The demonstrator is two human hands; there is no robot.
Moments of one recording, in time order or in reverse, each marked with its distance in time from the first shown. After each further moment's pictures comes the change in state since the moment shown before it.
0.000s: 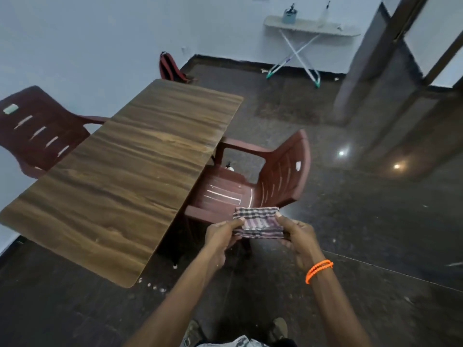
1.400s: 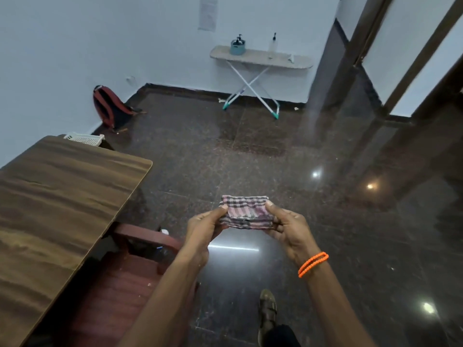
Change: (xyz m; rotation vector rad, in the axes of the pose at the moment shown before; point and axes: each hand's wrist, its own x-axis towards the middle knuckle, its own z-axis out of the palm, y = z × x) left_hand 0.273 0.230 0.536 -0.074 -0.123 0.179; right_hand 0.447 -0.391 -0.261 0.155 -0.049 -0.108
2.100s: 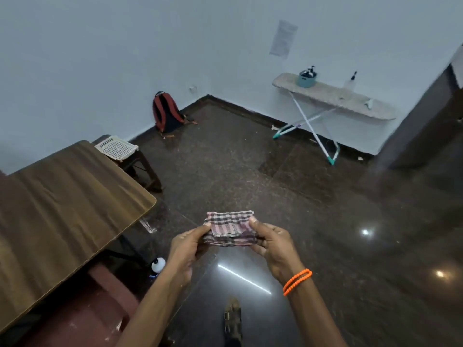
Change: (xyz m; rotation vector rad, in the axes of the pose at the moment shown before) left_hand 0.239 0.123 0.111 -0.167 0.361 0.049; right_hand 0.327 -0.154 0.076 -0.166 -0.354 0.142
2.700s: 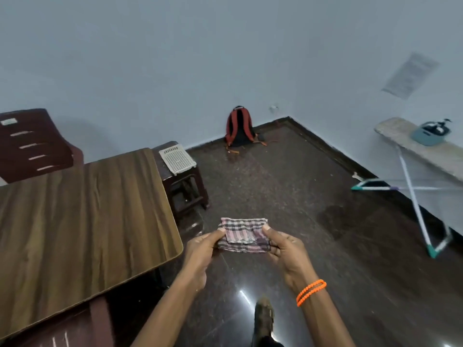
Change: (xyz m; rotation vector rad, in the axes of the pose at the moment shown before) left_hand 0.238 0.155 0.038 -0.185 0.286 0.112; right_hand 0.319 -0.114 0.140 -0.209 -0.335 0.125
